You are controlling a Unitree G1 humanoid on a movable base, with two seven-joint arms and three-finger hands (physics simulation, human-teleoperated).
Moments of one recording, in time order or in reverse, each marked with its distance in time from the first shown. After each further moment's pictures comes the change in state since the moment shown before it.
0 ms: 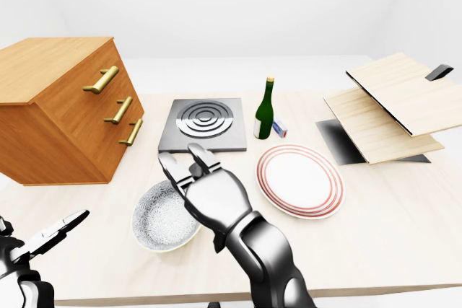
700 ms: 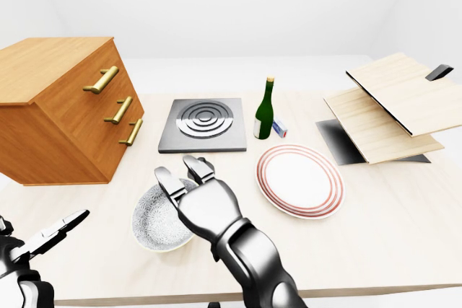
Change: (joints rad) left arm 0.000 -0.002 0.001 -0.011 0.000 0.009 -0.001; right arm 0.026 -0.004 0.055 0.072 -0.060 0.000 0.000
